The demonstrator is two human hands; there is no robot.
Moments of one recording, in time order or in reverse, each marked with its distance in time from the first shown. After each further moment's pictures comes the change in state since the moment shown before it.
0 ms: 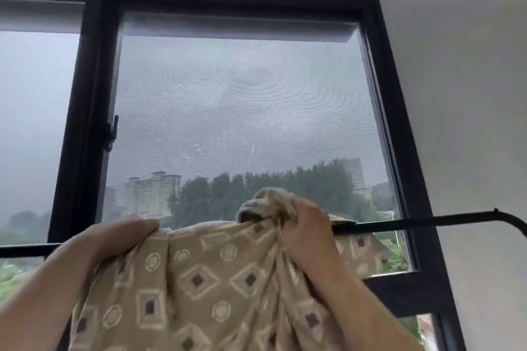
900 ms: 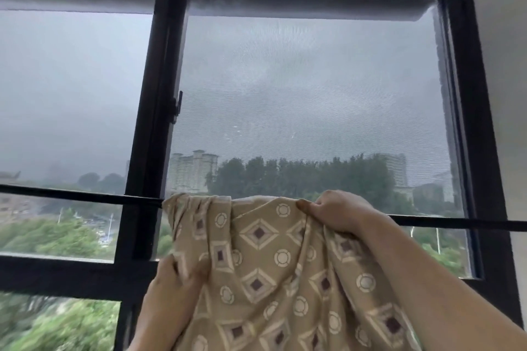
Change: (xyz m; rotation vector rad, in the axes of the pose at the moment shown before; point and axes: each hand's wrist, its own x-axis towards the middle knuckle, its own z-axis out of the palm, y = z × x) left_hand -0.080 -0.054 0.132 -0.565 0.537 -0.276; right_hand 0.048 0.002 0.036 -0.564 -0.721 -0.006
